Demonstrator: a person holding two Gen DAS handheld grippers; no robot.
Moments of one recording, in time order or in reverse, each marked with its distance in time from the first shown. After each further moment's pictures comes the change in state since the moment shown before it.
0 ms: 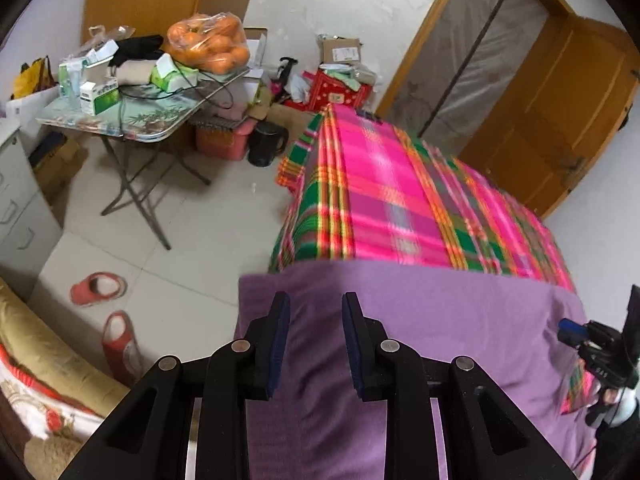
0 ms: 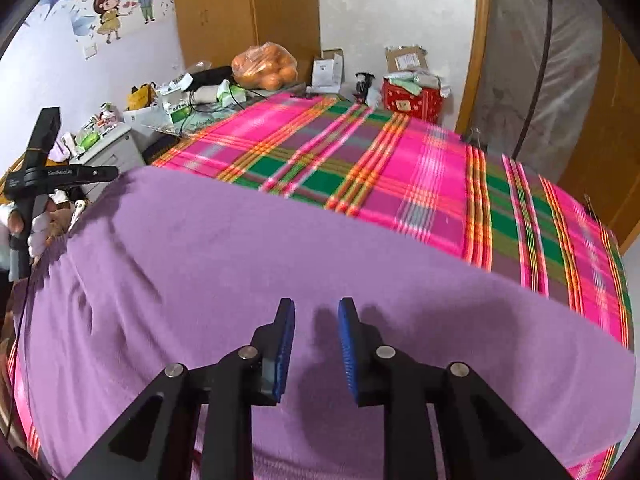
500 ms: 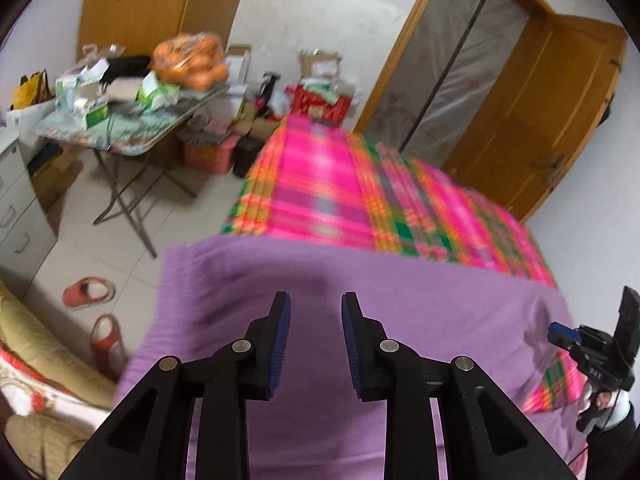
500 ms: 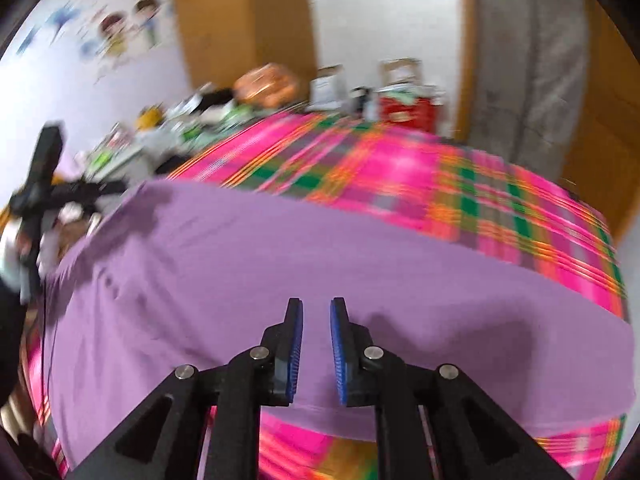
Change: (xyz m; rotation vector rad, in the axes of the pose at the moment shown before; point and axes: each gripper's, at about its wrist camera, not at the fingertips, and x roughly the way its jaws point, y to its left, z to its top) left arm -0.036 -0.062 -0.030 0.011 -0.028 0.055; right arm -0.020 -0.004 -0.028 -0.005 -0.030 0.054
